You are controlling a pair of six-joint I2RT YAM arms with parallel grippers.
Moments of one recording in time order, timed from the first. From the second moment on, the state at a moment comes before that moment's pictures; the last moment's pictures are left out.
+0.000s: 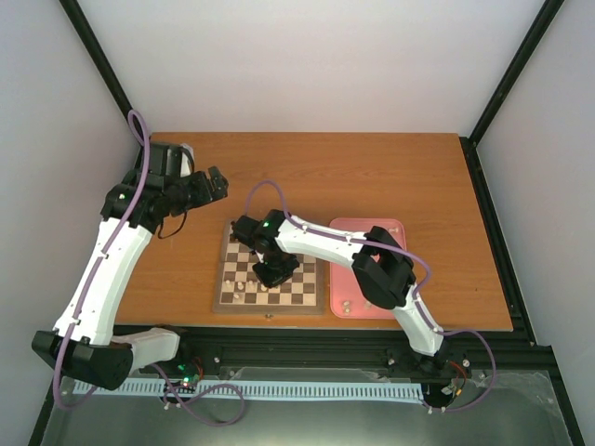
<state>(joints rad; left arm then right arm) -0.24 1.20 1.42 -1.00 0.06 -0.55 1.06 2.18 1.82 -1.20 -0.13 0.41</state>
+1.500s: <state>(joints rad) -0.24 1.18 1.41 -1.02 0.06 -0.54 1.06 2.15 1.86 -1.22 -0.07 0.42</state>
